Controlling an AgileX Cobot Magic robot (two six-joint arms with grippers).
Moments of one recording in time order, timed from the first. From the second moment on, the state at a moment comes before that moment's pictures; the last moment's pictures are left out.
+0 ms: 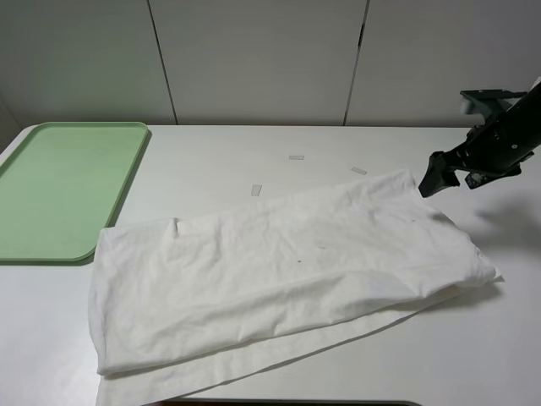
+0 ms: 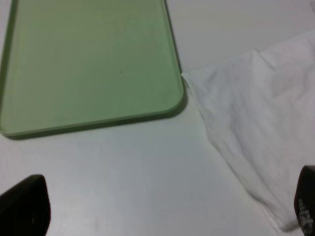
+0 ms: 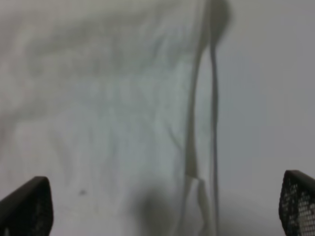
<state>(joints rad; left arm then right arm) -0.20 -0.01 -0.48 0.11 1.06 -0.04 -0.10 1.82 -1.12 0.36 0.68 -0.65</state>
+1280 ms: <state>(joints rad) -0.20 -0.01 -0.48 0.11 1.06 -0.04 -0.13 2.09 -1.16 0.52 0.77 -0.85</state>
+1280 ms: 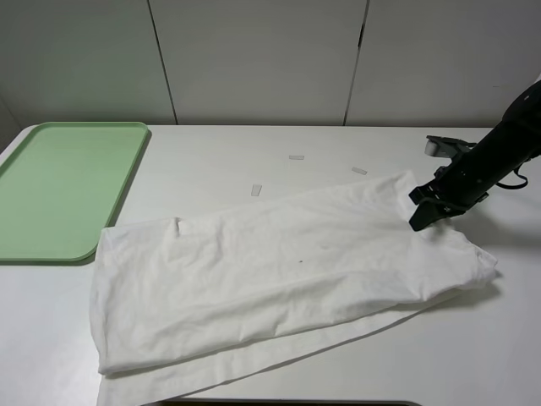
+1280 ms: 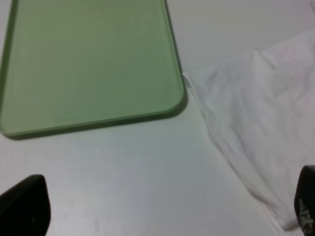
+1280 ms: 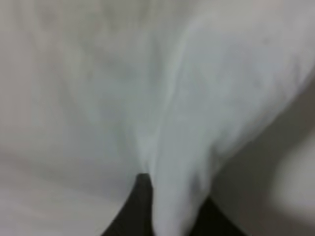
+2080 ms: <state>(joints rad) -0.20 -0.01 -0.48 0.11 1.06 -0.04 0.02 1.86 -1.16 0.01 0.68 -0.48</state>
